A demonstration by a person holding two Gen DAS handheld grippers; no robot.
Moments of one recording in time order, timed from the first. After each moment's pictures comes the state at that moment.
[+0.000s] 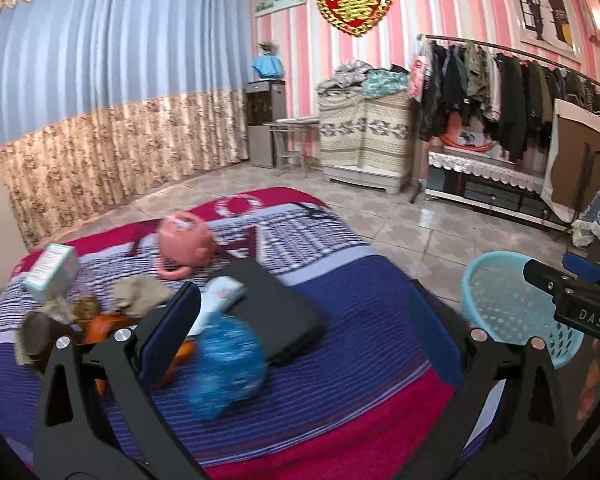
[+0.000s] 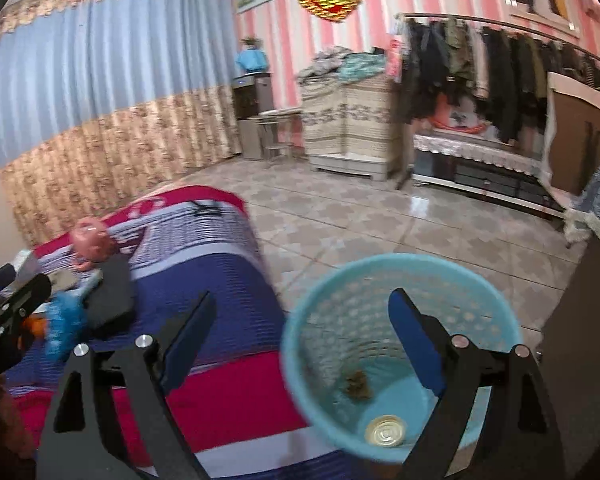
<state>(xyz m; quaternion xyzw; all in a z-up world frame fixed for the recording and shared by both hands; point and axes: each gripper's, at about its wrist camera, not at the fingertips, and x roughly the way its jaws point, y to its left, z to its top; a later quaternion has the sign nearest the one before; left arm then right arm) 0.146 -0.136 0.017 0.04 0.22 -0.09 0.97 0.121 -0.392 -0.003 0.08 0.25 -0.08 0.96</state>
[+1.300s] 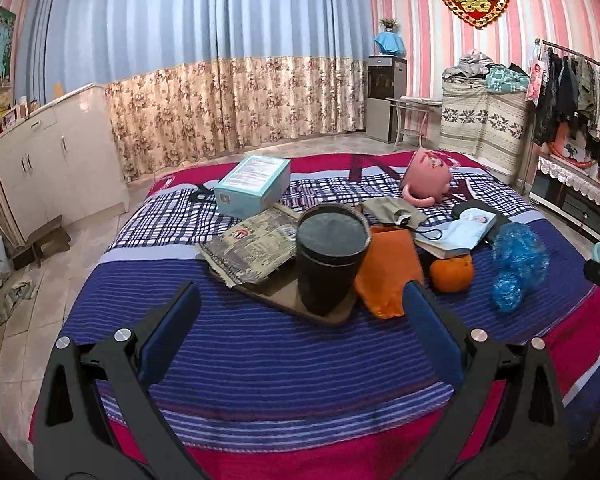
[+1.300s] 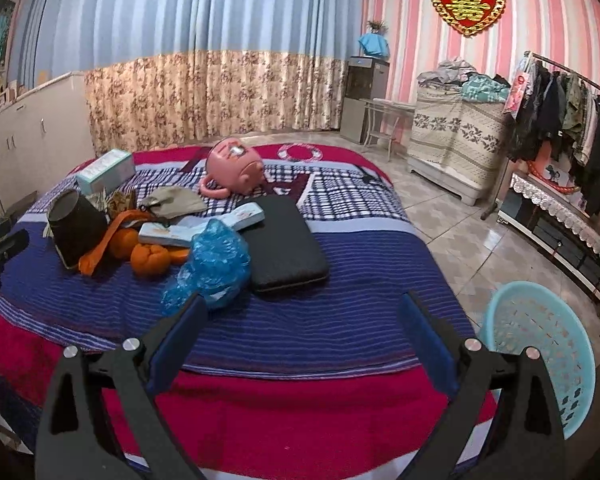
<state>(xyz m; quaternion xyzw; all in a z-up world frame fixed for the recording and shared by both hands) 0.106 0.104 -0.021 -0.01 0.27 0.09 0.96 0.133 -0.212 -0.017 -0.05 0.29 0.07 0.95</state>
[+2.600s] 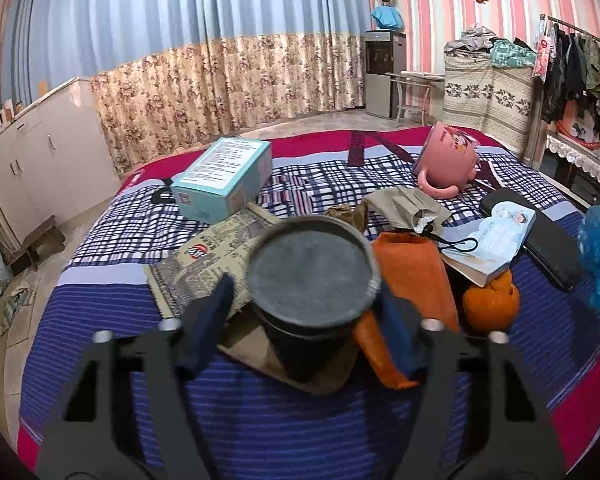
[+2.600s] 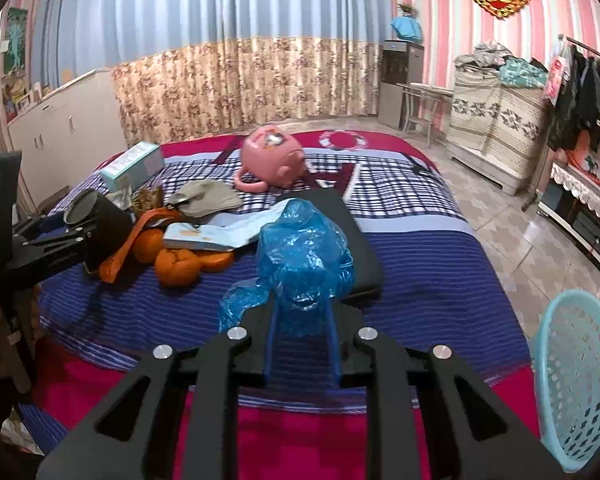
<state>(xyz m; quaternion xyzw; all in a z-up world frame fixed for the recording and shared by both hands) 0.194 0.093 -0.050 0.01 0.31 0.09 0.95 0.168 -0.205 -0.026 -0.02 0.32 0.13 0.94</state>
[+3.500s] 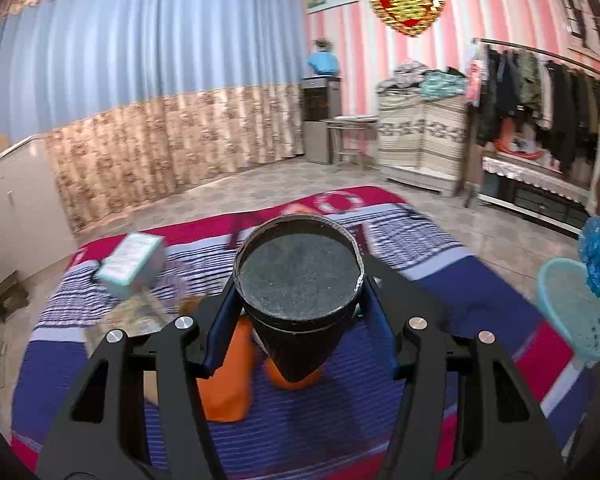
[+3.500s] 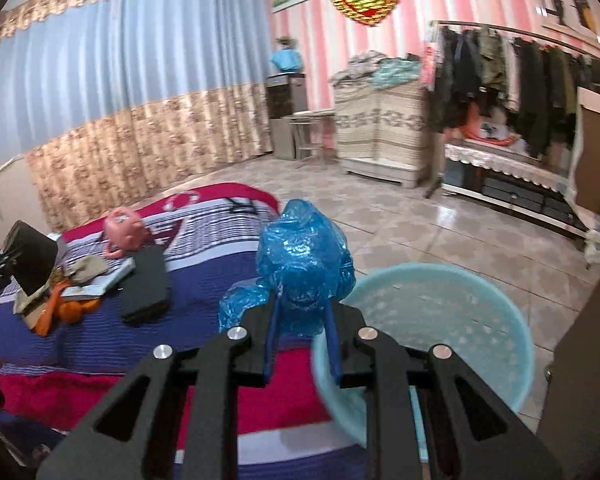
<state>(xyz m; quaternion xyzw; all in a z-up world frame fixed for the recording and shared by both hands) 0.162 -0.043 0.026 0.04 0.23 -0.02 0.97 0.113 -0.400 0.008 0.07 0.25 -0.04 0.97</state>
